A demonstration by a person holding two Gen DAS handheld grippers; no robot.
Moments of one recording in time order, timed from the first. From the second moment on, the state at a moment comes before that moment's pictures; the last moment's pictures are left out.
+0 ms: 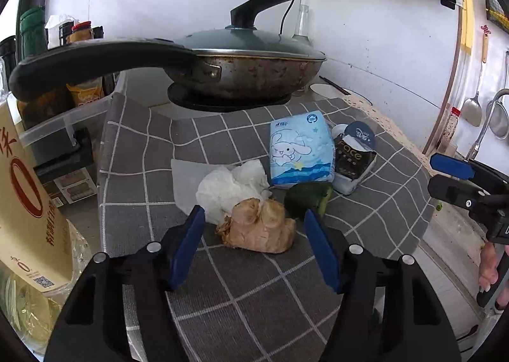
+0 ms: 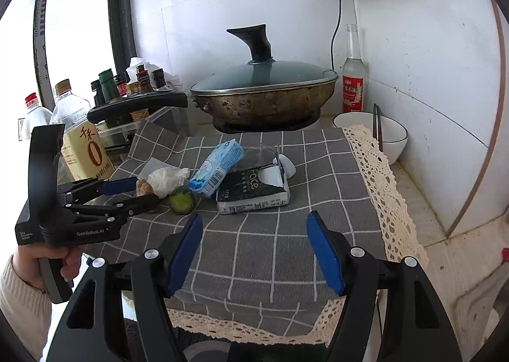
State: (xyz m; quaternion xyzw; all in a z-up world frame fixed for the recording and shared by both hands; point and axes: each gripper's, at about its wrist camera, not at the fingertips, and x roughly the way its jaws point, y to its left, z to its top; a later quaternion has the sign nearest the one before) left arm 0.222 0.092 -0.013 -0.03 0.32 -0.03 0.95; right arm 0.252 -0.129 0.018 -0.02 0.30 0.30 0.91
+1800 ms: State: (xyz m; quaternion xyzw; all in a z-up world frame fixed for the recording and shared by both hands) left arm 0.118 0.022 0.031 -0.05 0.26 -0.11 0.96; right arm 0.191 -0.172 0.088 -0.06 0.22 0.26 0.94
